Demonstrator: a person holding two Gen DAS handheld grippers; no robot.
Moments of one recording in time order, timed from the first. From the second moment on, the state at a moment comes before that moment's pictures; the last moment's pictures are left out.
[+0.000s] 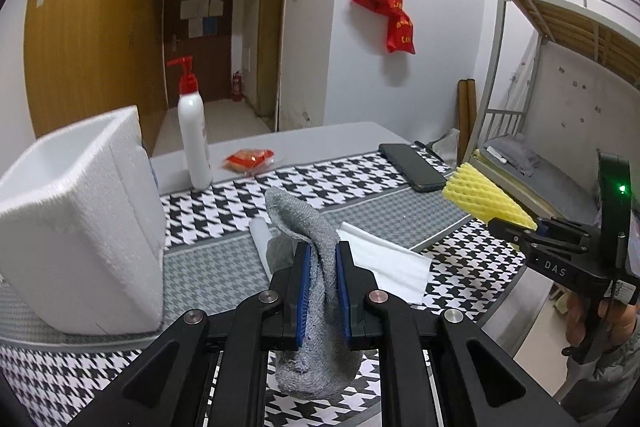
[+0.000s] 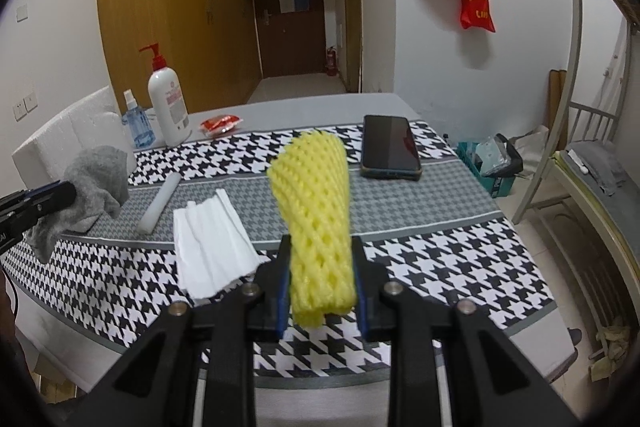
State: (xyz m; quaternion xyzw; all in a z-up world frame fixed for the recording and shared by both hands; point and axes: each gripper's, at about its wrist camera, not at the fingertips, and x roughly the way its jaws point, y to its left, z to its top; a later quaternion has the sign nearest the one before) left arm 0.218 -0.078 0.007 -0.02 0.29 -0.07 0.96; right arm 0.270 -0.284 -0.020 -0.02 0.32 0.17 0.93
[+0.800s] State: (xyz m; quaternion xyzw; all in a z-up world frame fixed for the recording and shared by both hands) left arm 0.187 -0.034 0.039 0.00 0.24 -0.04 0.97; right arm 0.247 -0.228 0.006 -0.01 0.27 0.21 0.94
